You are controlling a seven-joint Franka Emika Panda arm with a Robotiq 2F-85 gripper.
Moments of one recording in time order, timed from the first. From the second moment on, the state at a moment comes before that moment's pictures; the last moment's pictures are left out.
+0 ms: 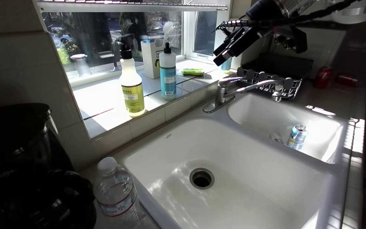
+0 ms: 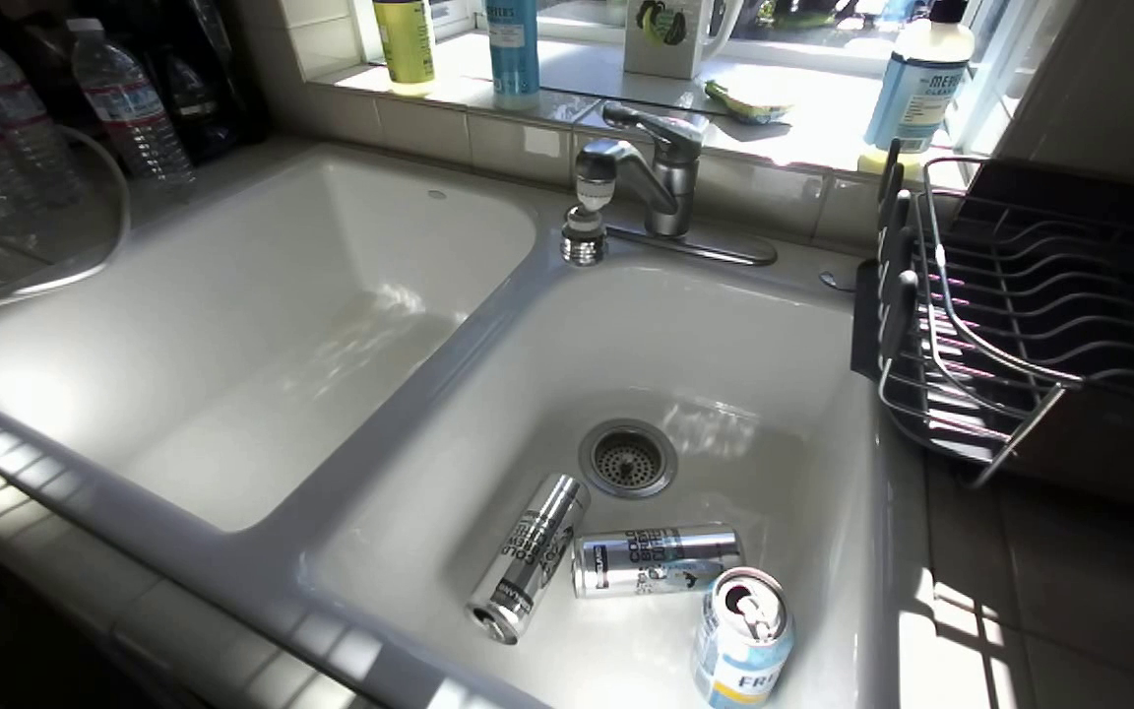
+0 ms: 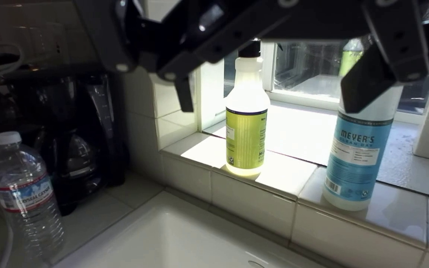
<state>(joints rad) 0.38 -0.34 -0.24 -2.27 0.55 2.62 -0.90</state>
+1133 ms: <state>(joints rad) 0.18 0.06 -0.05 -1.84 0.98 2.51 -1.46</state>
